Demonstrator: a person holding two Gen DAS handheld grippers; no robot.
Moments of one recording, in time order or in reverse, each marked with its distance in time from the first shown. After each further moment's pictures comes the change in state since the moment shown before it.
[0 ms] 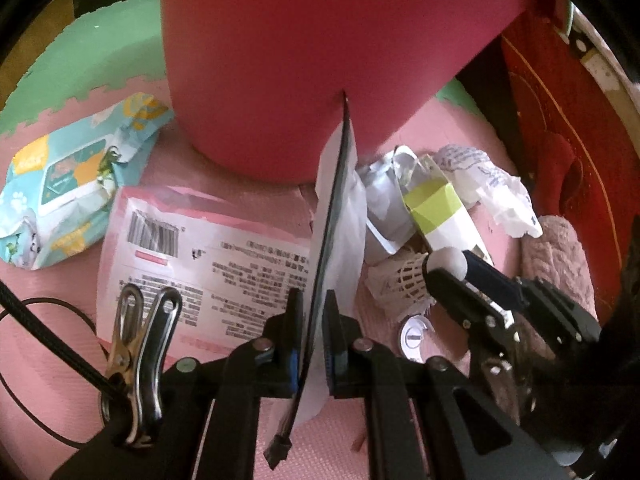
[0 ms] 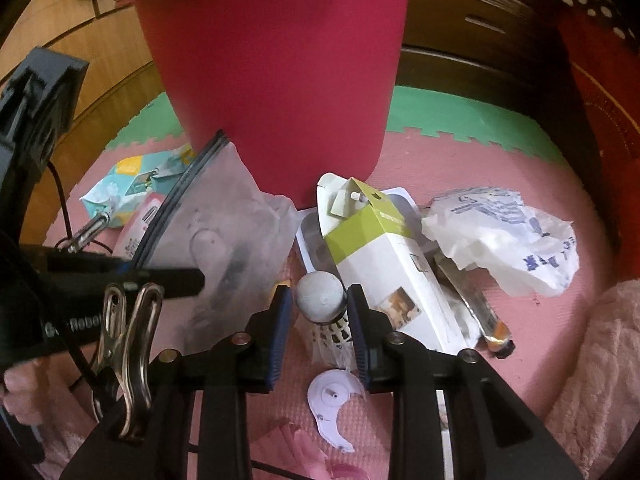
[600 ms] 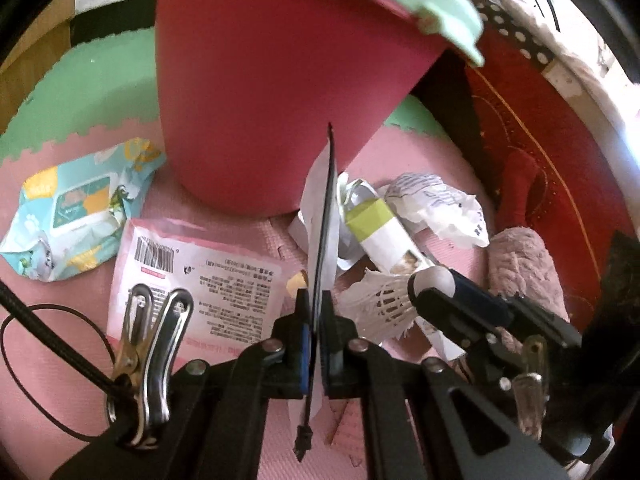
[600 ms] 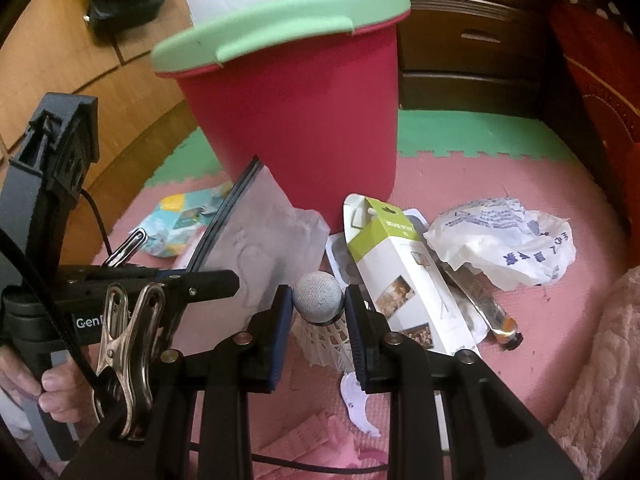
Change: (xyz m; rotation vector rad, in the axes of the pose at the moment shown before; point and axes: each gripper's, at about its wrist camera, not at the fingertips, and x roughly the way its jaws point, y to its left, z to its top) left arm -0.056 -0.015 -0.015 0.039 -0.137 -0.052; right arm -0.050 -0.014 -0.004 0.059 -0.113 0.138
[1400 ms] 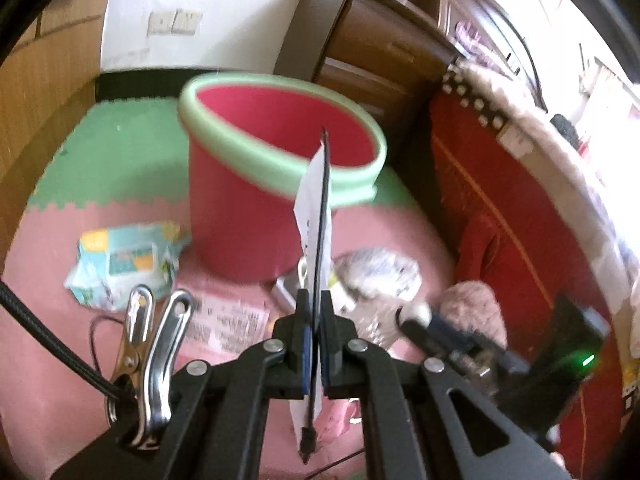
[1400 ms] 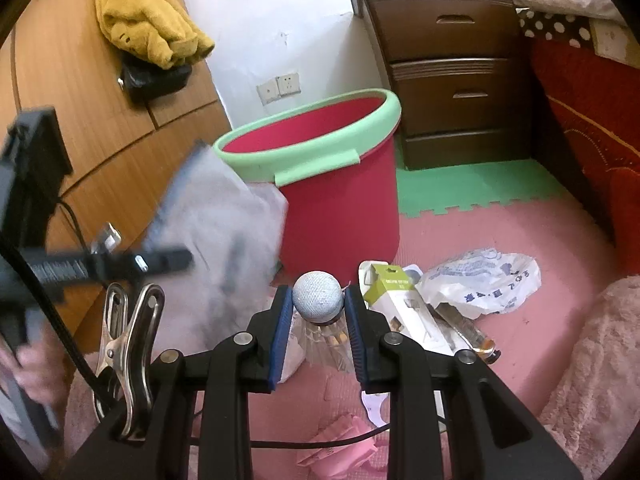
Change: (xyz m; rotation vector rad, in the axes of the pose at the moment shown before) left arm -0.143 -0.037 0.023 -0.012 -0.232 -0.015; right arm -0.090 0.004 0.008 0.042 -0.195 0.076
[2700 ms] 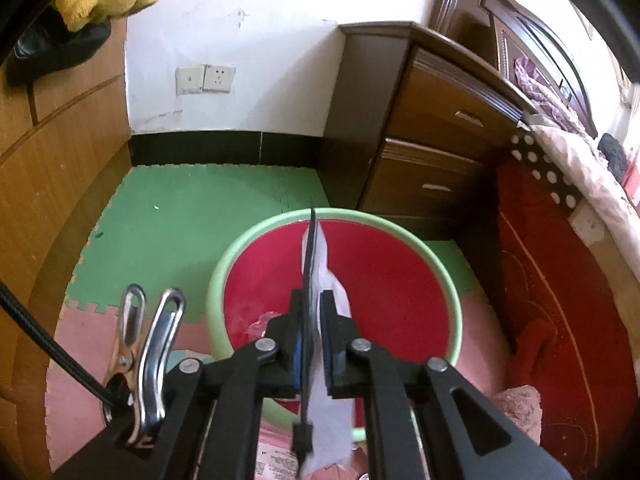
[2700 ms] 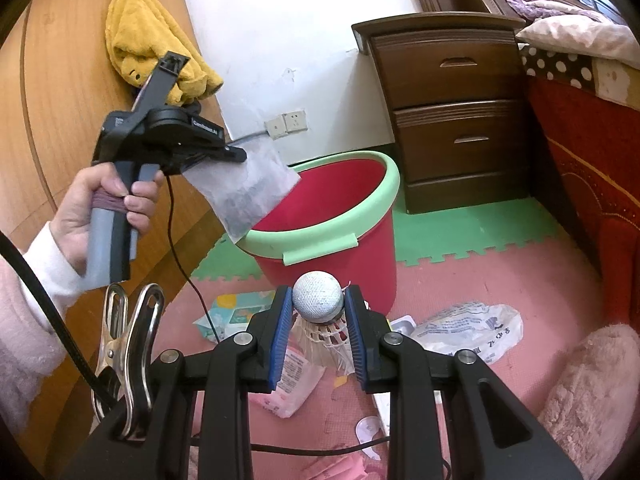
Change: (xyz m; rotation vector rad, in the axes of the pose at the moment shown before) left arm 0.058 0.024 0.174 -0.006 -0.095 0.225; right arm -0.030 0.000 0.048 -0.017 -0.084 0.022
